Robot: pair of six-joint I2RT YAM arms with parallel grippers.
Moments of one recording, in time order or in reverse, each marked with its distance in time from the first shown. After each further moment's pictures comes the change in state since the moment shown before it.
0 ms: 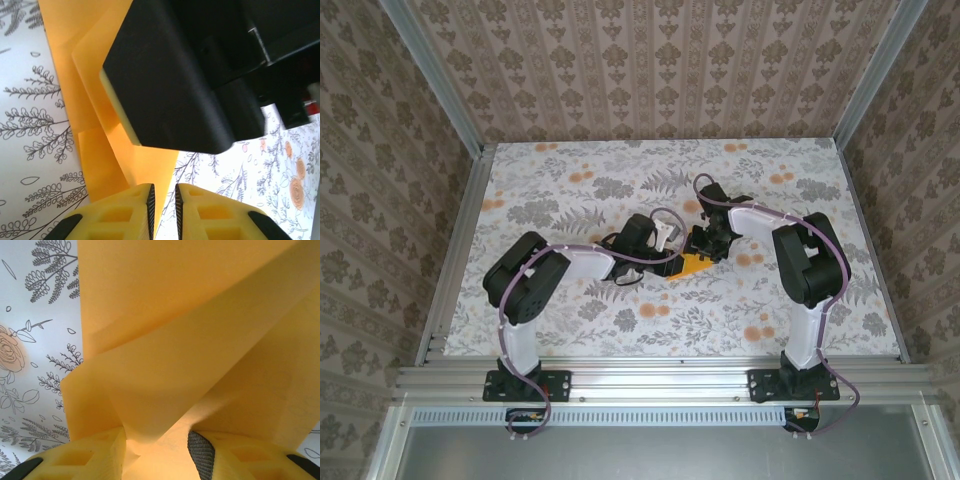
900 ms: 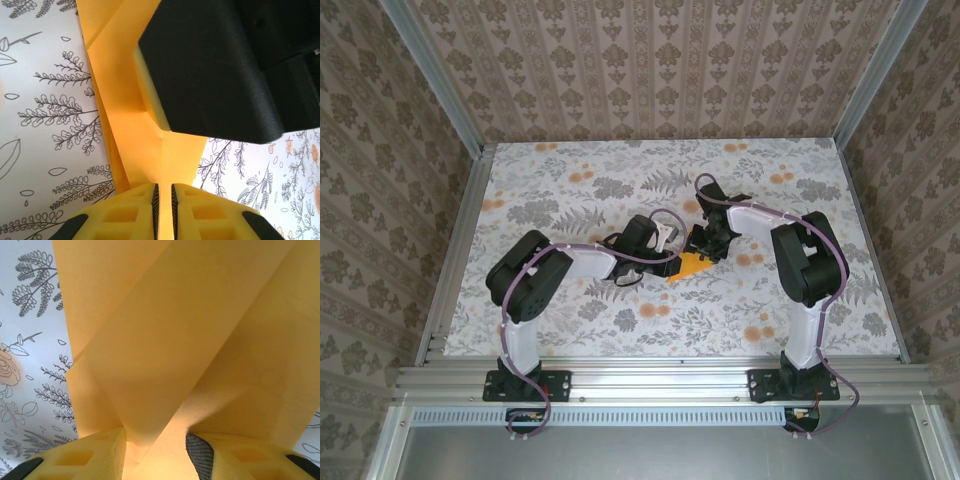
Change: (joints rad) left arm 0.000 0.012 0.013 -0.039 -0.050 0.000; right arm 0.004 0.017 0.012 -0.015 0.021 0.079
